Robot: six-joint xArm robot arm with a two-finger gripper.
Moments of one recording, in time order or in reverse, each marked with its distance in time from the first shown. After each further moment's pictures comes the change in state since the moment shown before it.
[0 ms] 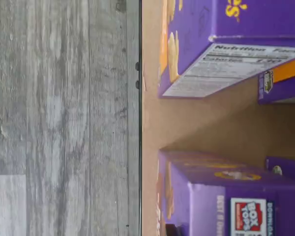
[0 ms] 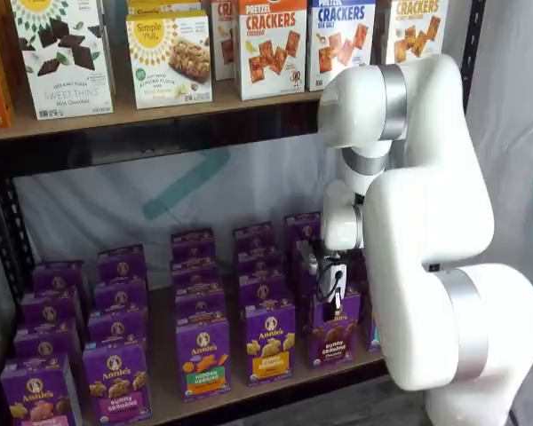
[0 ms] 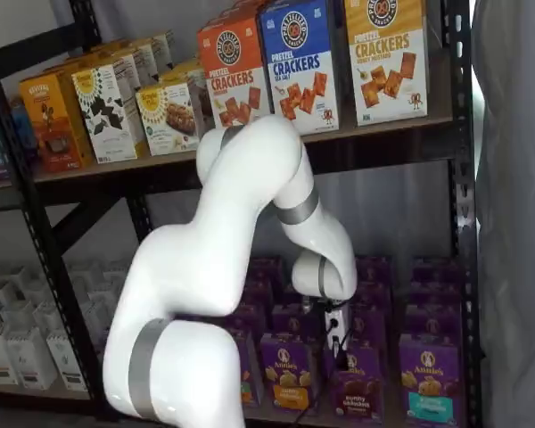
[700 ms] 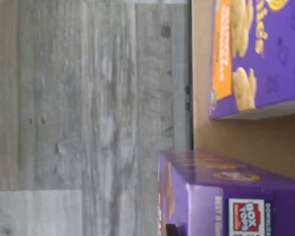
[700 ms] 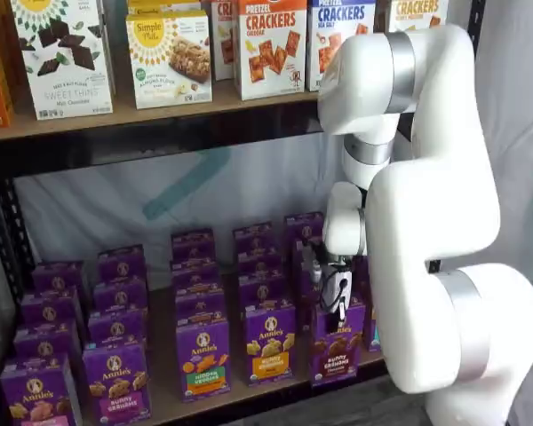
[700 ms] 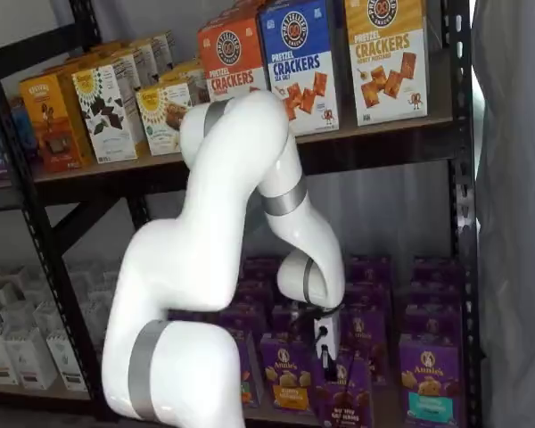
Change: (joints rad) arm 0.029 -0.171 0.271 0.123 -0.072 -0.093
